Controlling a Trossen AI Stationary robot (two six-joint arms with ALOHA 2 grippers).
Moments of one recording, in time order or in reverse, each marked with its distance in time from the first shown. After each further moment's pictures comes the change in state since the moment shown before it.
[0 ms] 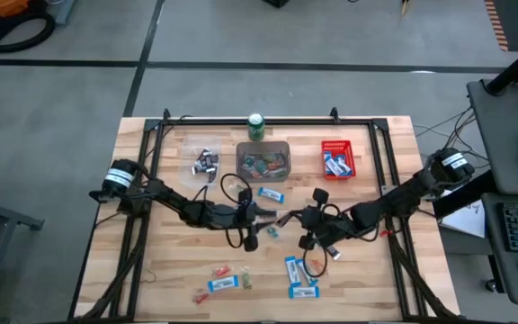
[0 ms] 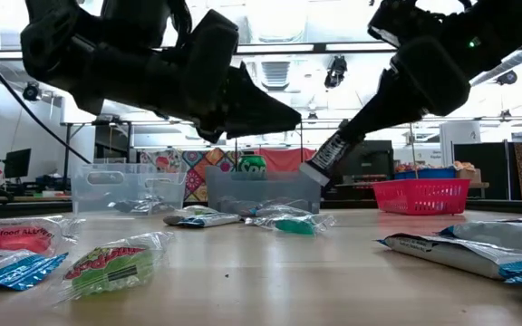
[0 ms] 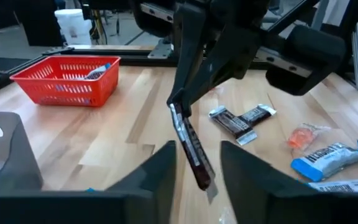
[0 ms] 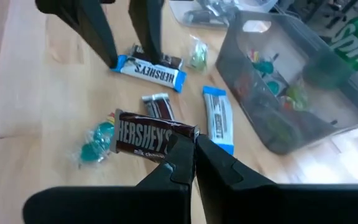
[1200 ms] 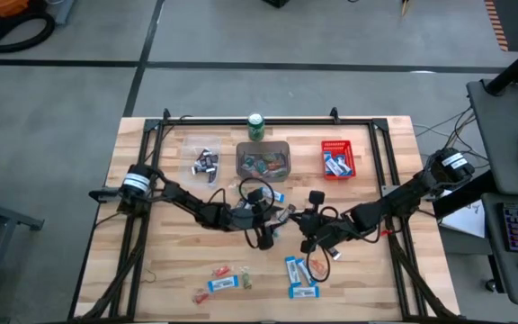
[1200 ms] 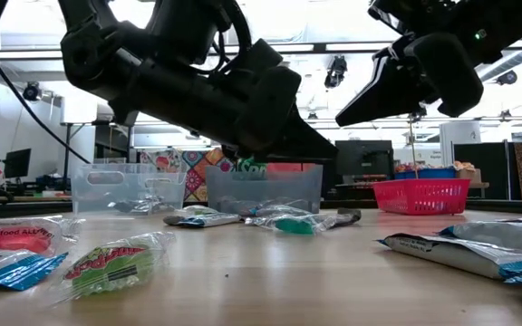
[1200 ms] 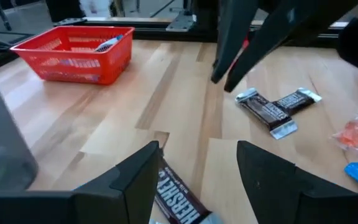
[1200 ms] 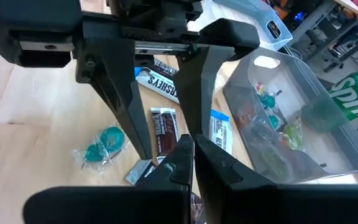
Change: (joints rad) left arm 0.025 0.150 0.183 -0.142 -0.057 -0.039; right arm 0.019 0.000 0.009 0.061 -0.008 -0.224
